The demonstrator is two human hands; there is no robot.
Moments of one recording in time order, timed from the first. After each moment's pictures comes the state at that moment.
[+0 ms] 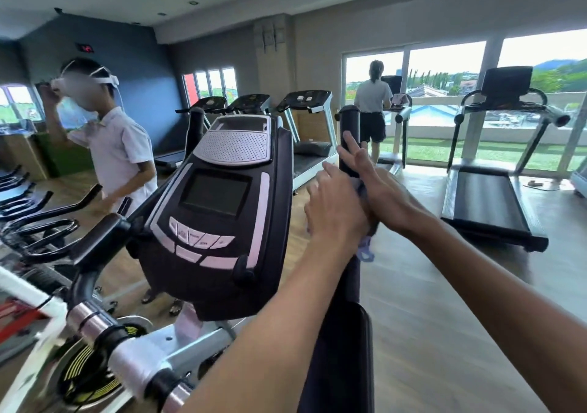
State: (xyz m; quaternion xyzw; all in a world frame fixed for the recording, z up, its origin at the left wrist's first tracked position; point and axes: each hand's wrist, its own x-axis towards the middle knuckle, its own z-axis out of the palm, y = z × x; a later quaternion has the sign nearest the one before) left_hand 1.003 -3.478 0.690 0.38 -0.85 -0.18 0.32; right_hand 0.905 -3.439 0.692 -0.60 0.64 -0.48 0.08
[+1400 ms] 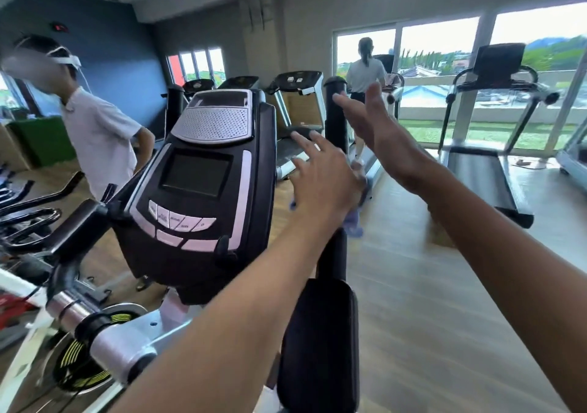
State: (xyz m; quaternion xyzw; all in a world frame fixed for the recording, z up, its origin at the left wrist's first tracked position) left_hand 0.983 -3.489 0.684 0.39 -0.88 -0.11 0.27; right_hand 0.882 -3.437 0.713 -0.58 0.61 -0.54 0.10
